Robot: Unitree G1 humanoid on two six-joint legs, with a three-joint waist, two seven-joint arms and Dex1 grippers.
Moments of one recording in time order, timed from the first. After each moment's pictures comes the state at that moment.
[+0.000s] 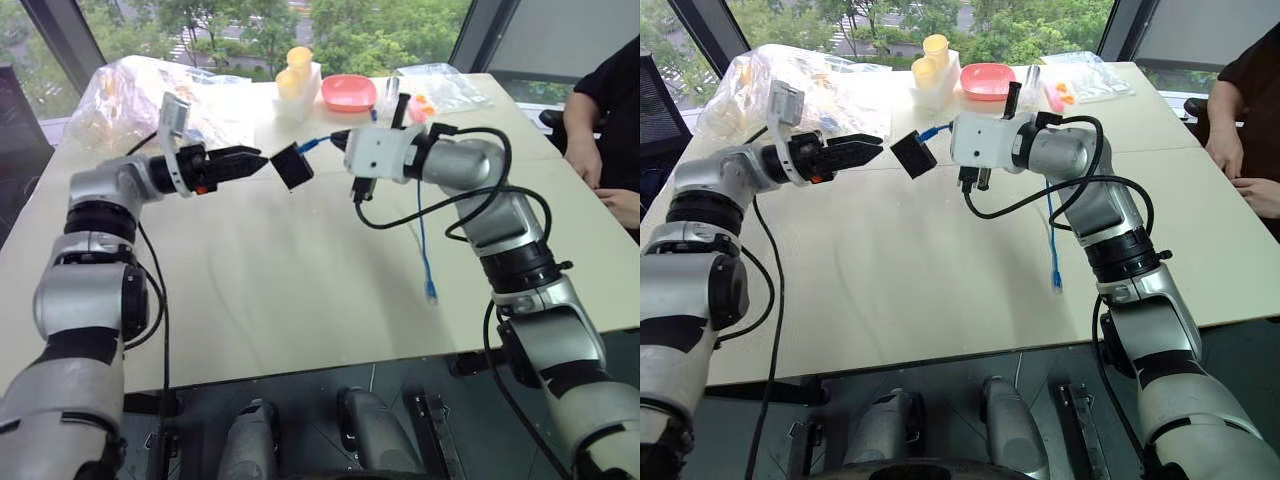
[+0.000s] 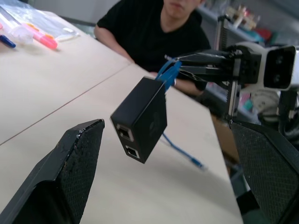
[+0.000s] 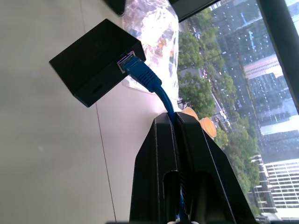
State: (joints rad) left arm -1.22 0.57 0.08 1.16 -0.42 0.49 -1.49; right arm -0.97 -0.49 0.23 0.19 -0.31 -0.04 0.78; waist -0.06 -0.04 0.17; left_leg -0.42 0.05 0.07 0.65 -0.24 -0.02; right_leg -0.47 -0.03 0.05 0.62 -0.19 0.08
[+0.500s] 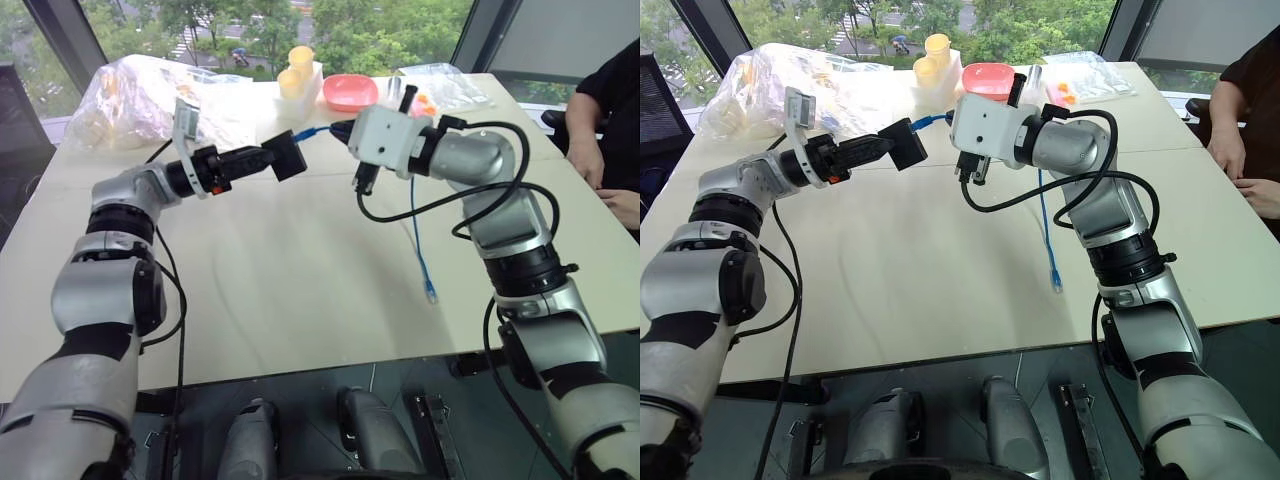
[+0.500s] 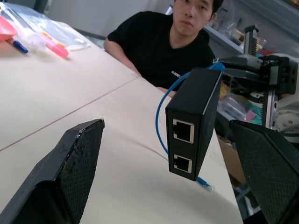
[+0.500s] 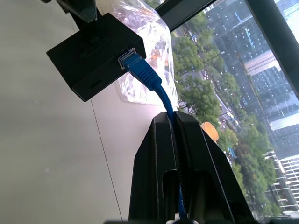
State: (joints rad) left arm -1.23 0.51 0.15 1.22 -0.38 0.45 -1.42; right arm -0.96 -0.49 0.22 0.09 -0.22 0.07 0.79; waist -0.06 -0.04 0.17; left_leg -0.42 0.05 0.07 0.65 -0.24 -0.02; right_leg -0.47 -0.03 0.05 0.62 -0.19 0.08
